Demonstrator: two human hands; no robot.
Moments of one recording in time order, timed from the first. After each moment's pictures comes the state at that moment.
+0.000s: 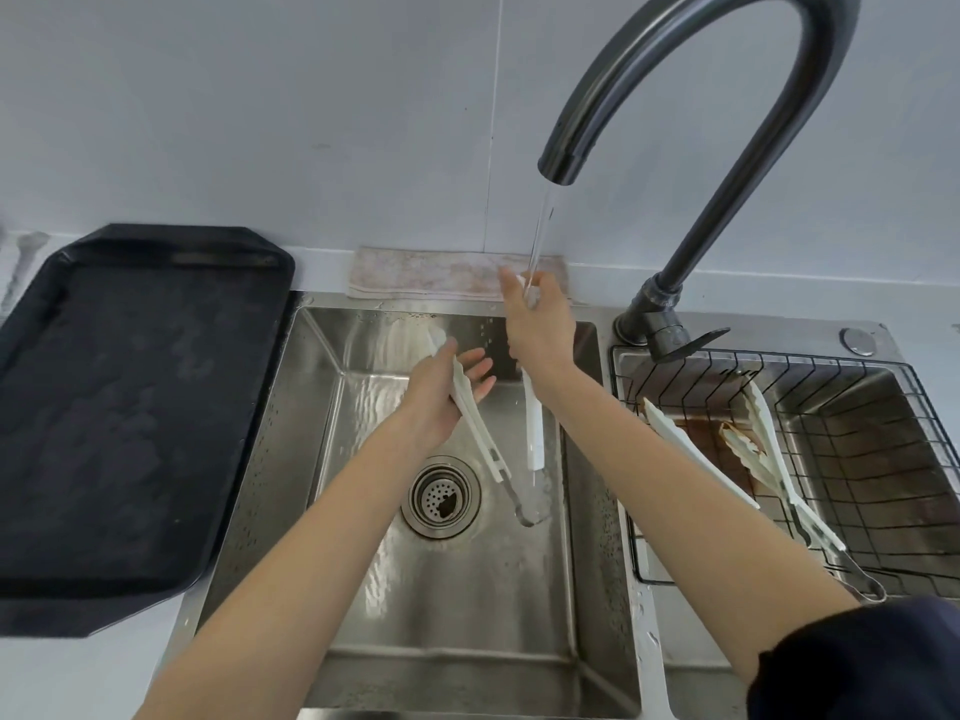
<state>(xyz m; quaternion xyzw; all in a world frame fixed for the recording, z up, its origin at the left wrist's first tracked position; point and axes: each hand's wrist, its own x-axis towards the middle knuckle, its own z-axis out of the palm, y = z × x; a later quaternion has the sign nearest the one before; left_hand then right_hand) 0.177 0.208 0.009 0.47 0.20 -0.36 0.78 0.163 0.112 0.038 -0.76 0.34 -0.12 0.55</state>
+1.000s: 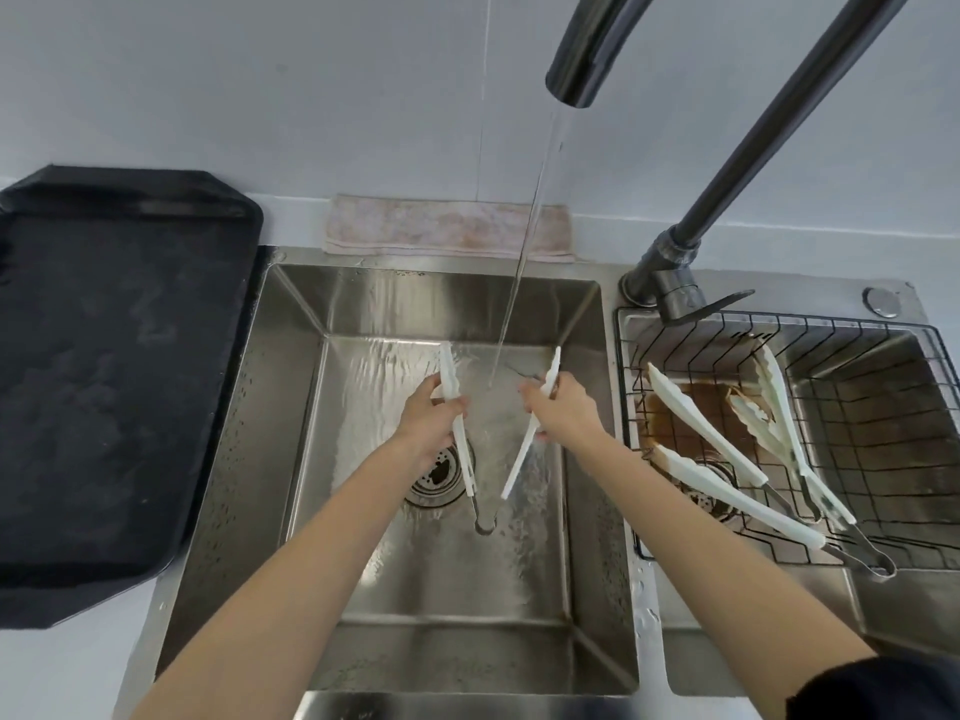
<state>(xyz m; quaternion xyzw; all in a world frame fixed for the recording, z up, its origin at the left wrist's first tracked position) 0.155 0.229 -0.078 0.69 0.15 -0.40 0.58 0.094 0.086 -0.067 -0.75 0.42 0.13 0.49</state>
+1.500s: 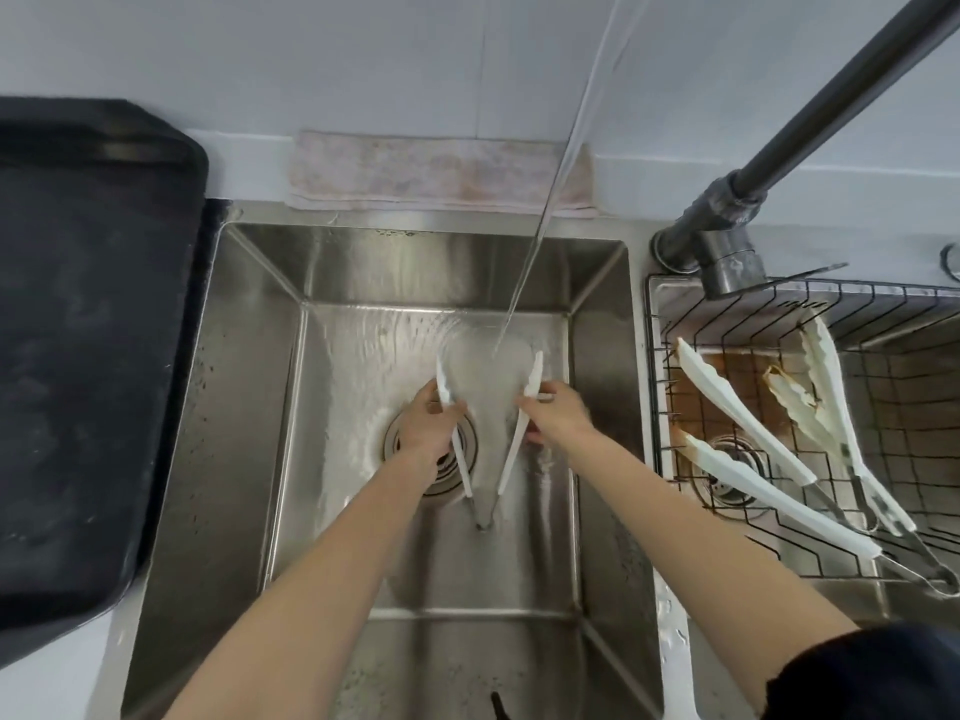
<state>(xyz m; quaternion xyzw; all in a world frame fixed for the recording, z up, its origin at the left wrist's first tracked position) 0.149 0.226 -0.138 0.72 0.20 -0.39 0.54 0.100 0.090 -0.140 -0.64 0.50 0.20 0.54</state>
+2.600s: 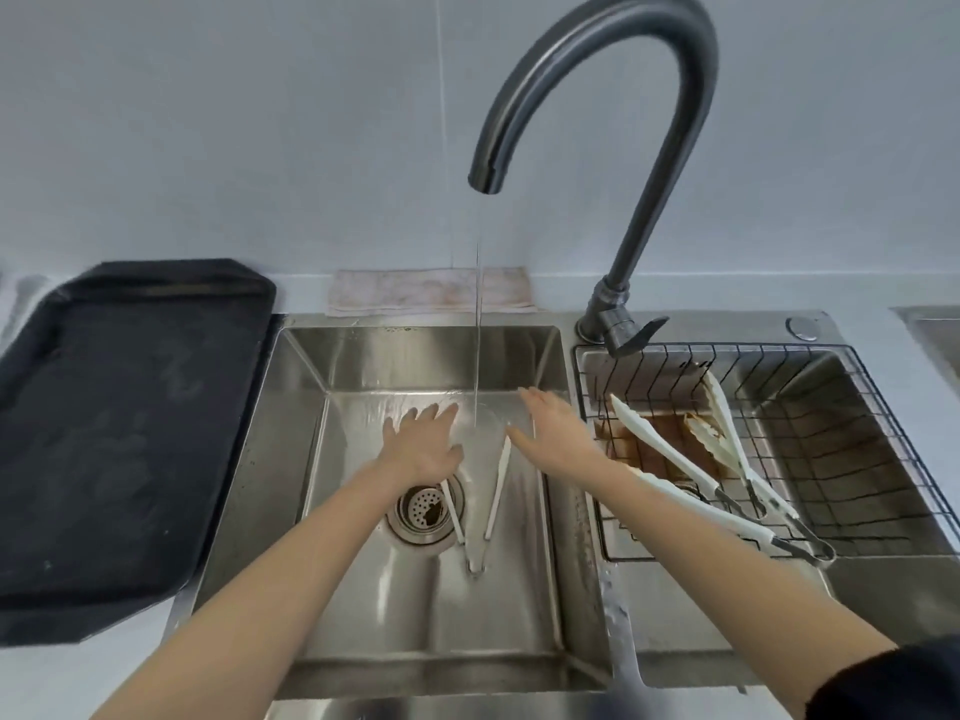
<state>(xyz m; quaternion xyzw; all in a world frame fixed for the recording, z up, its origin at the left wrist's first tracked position) 0.144 0.228 -0.018 0.91 -0.28 -0.31 0.03 0.063 0.078 -0.020 -0.93 0.19 0.13 0.28</state>
